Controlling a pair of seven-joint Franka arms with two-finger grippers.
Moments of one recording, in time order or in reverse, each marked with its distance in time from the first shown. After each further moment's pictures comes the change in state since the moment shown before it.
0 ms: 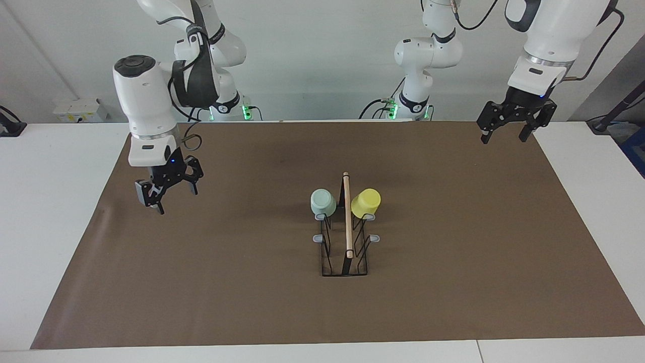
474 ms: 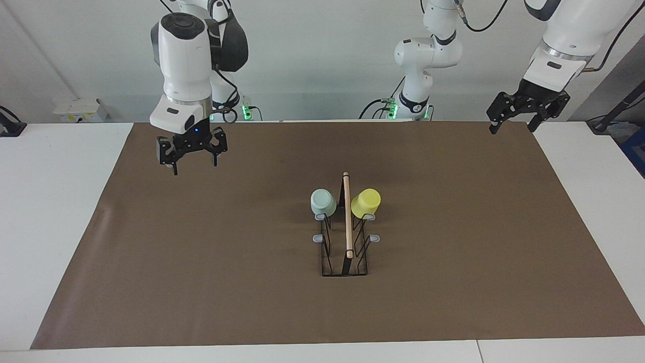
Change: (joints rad) left arm 0.012 0.089 -0.001 0.188 -0.004 -0.213 0.018; right arm 0.109 -0.066 0.001 0.165 -0.028 -0.377 0.526
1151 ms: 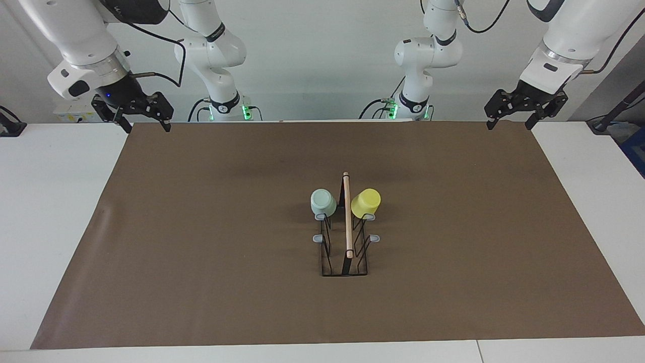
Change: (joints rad) left arm 0.003 -0.005 0.000 -0.015 -0.004 -0.045 0.056; right arm -0.198 -0.028 -0.070 0.154 0.204 -0.344 0.066
